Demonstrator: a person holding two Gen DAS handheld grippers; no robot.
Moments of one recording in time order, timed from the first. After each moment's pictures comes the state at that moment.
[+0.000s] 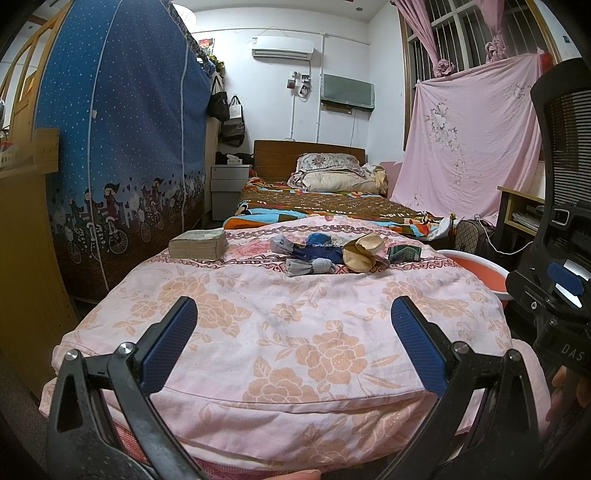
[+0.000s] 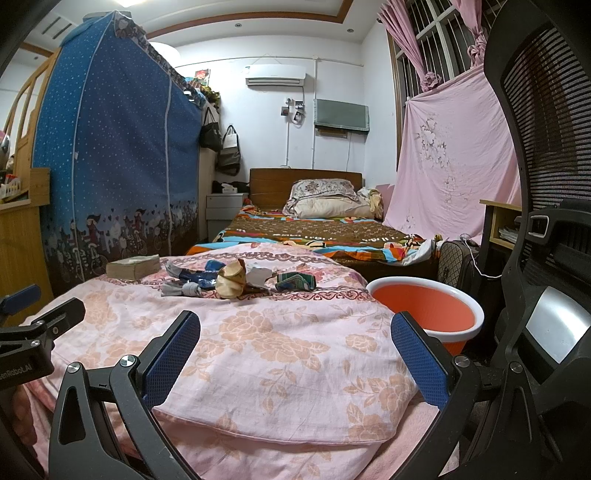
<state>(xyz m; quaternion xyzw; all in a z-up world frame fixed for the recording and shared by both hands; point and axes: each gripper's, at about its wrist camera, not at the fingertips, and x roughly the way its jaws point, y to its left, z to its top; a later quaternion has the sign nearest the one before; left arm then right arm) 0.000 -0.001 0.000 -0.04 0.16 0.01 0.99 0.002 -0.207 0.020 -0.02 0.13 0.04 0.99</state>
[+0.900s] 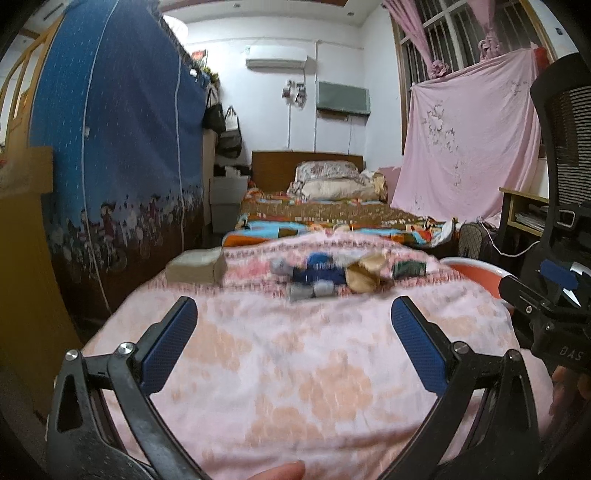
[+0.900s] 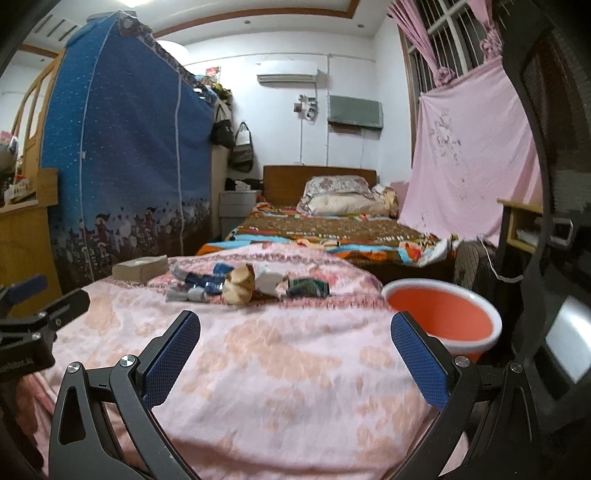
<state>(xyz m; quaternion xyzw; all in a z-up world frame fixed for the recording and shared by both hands) 0.020 -0.002 0.016 -0.02 0.13 0.01 0.99 0.028 -0.207 0.029 -0.03 0.12 0.07 0.99</state>
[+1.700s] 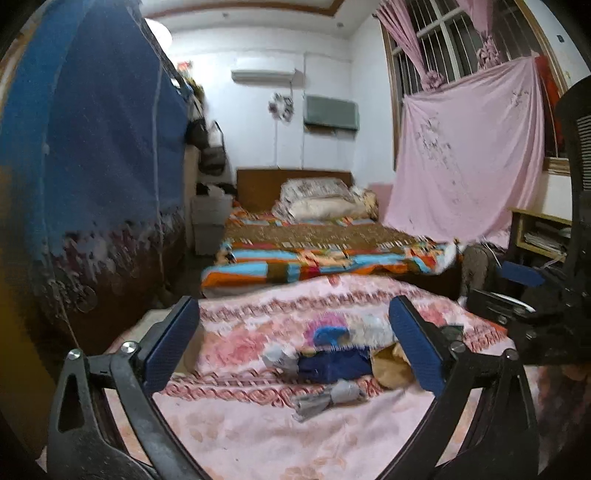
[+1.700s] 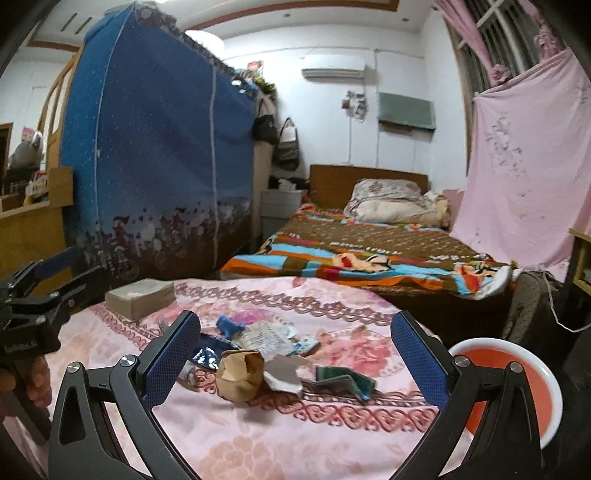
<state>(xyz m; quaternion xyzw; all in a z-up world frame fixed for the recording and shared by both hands) 0.147 0.020 0.040 -0.02 0.12 -0.04 0.99 0.176 -0.188 0.054 -0.05 0.14 0.18 0.97</state>
